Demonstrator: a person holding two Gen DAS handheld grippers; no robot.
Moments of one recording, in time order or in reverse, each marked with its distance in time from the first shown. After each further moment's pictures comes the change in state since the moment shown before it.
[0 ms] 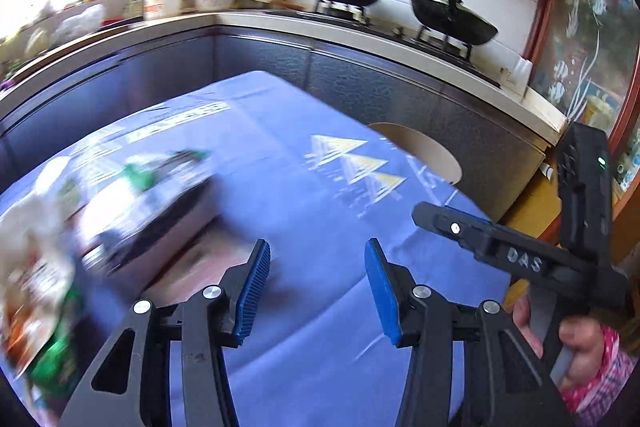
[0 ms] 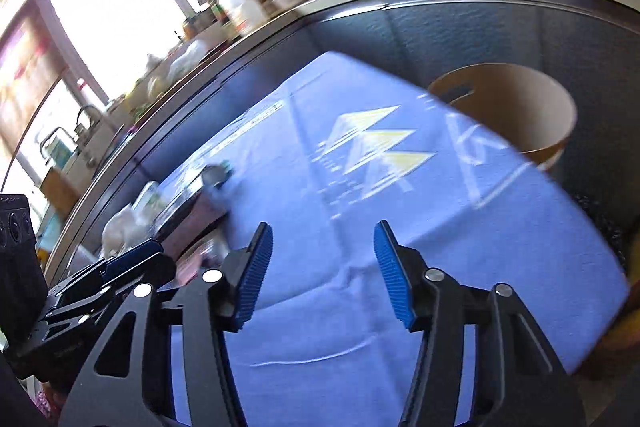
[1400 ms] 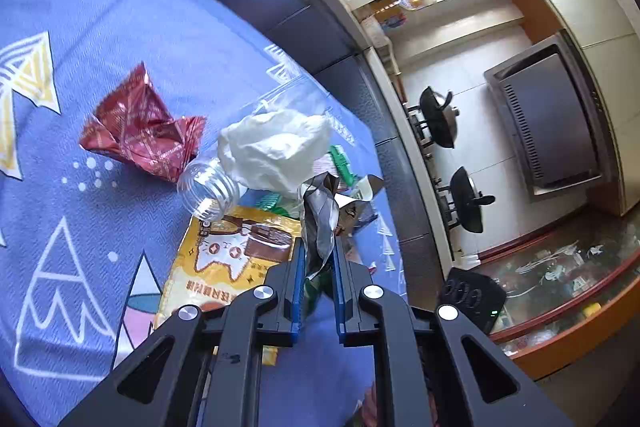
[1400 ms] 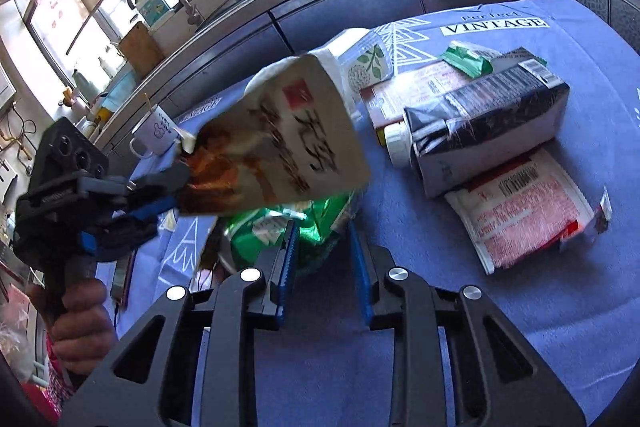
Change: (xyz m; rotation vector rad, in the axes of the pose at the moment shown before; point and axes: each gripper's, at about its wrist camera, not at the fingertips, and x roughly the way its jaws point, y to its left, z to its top) left arm -0.109 0.260 -0.097 -0.836 -0.098 -0.330; right arm 0.104 0.223 -0.066 -0.317 0.329 0.268
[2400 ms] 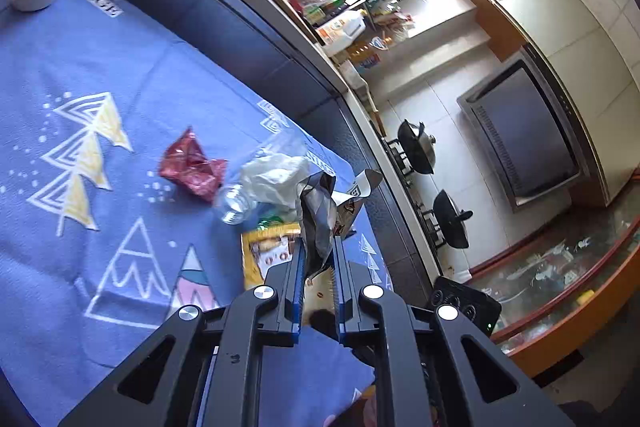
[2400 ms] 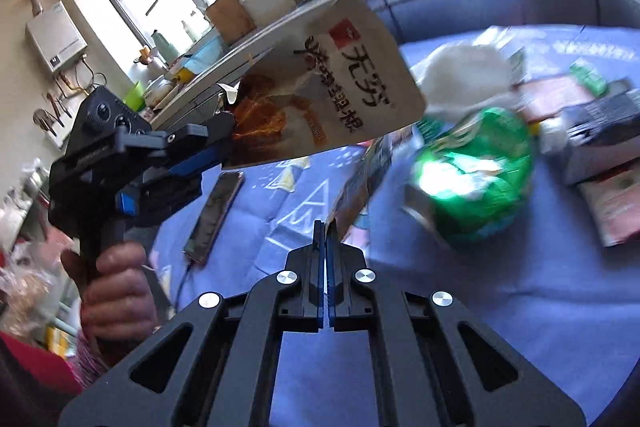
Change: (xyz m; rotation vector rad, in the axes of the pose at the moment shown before) left arm -0.079 -0.013 -0.019 0.075 -0.140 -0.028; right arm -0.029 0.069 -0.023 -0.174 -0.005 0.202
